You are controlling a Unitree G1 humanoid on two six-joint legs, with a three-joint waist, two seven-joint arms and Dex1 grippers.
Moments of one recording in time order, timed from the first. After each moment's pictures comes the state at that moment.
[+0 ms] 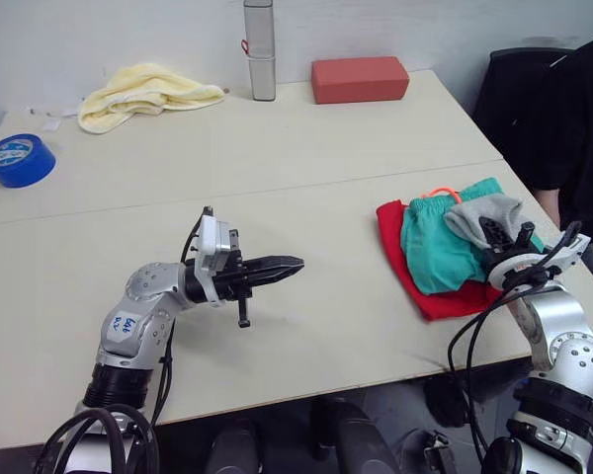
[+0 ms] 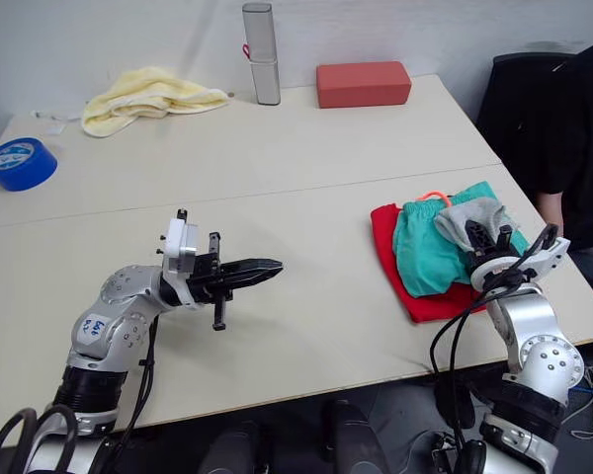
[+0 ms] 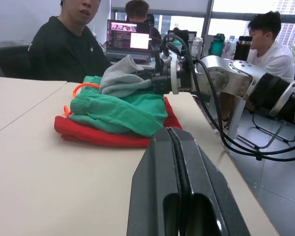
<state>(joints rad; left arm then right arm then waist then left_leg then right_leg) -0.37 0.44 -0.01 -0.14 -0.58 0.32 -1.06 -0.34 -0.31 -0.62 0.05 1.53 0.62 -0.28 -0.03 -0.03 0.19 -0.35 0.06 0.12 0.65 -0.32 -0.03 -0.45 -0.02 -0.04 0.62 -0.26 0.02</state>
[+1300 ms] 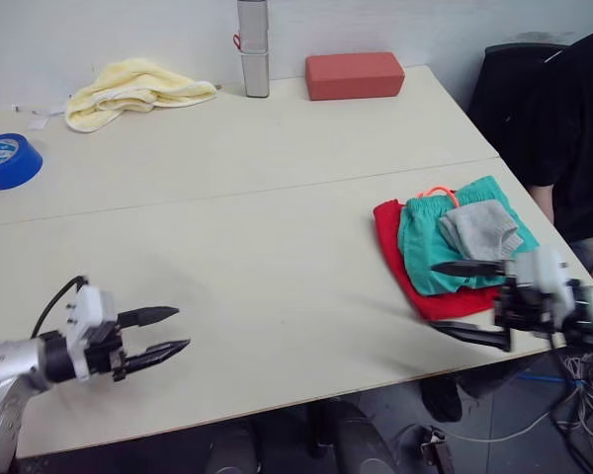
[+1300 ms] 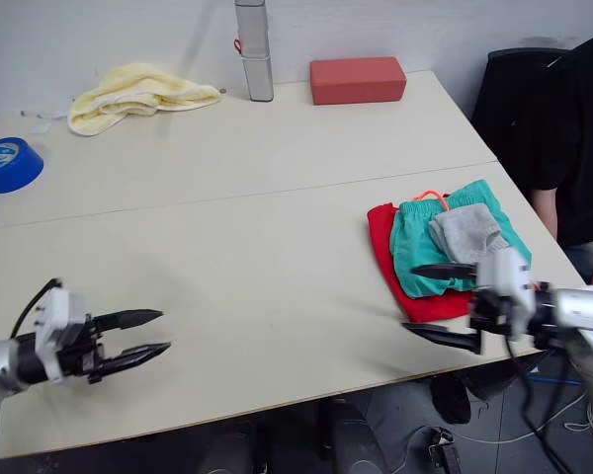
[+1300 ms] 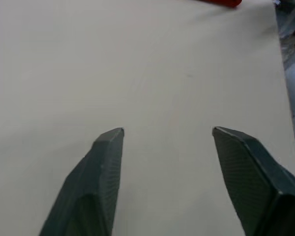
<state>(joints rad) 0.30 0.79 0.44 -0.29 -0.52 0.23 -1.10 -0.14 -0.87 -0.11 -0.13 0.60 0.04 1.31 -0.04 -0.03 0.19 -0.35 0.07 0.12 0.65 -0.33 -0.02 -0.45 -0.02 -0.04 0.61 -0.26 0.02</state>
